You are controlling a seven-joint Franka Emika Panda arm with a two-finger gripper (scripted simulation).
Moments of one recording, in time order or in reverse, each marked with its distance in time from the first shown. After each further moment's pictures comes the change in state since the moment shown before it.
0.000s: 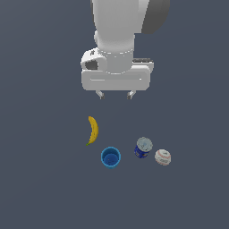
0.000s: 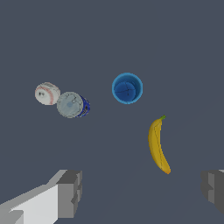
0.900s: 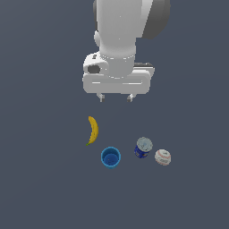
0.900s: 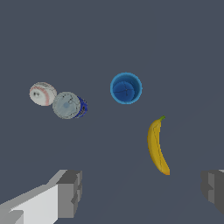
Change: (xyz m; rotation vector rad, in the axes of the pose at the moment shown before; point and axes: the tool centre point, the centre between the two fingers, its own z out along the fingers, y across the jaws) arm 0.002 -0.001 0.010 -0.022 -0.002 0.003
